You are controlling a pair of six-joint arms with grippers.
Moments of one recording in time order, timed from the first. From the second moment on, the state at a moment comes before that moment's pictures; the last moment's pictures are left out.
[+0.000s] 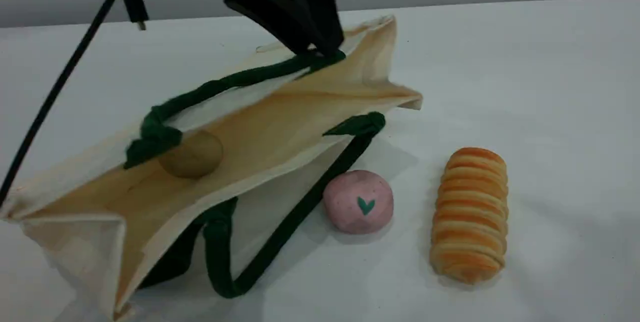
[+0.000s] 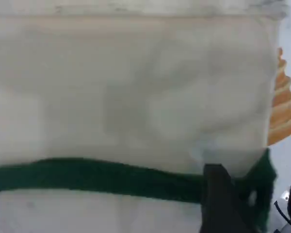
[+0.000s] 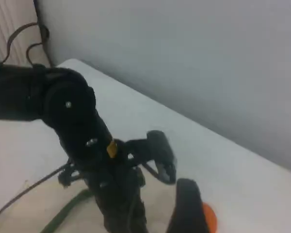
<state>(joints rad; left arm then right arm) -0.55 1.93 -1.44 -0.45 0.89 0.35 0.40 1.05 -1.31 0.41 0.84 -0.39</state>
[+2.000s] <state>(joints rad) -0.56 0.96 -1.57 0.03 1.22 0.07 0.40 0.41 -1.37 0.11 1.22 -0.11</state>
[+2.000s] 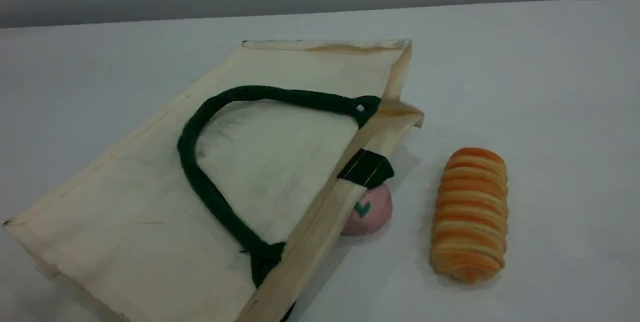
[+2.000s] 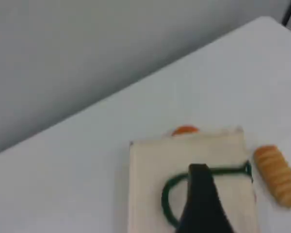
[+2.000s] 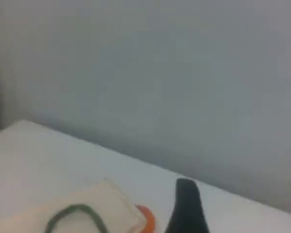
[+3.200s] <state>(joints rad) -0.56 0.13 -0.55 0.02 1.17 0.00 0.40 0.18 -0.51 0.14 1.07 -0.12</state>
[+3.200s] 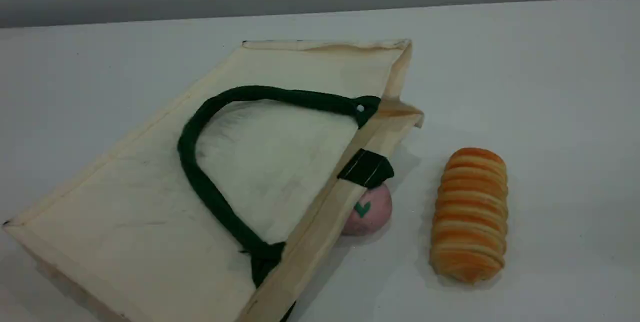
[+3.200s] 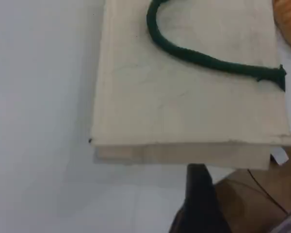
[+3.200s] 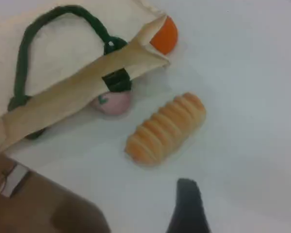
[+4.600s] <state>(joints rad) -0.06 0.13 -0.50 0.02 1.08 -0.02 0.00 0.03 -0.51 0.13 1.07 -0.12</state>
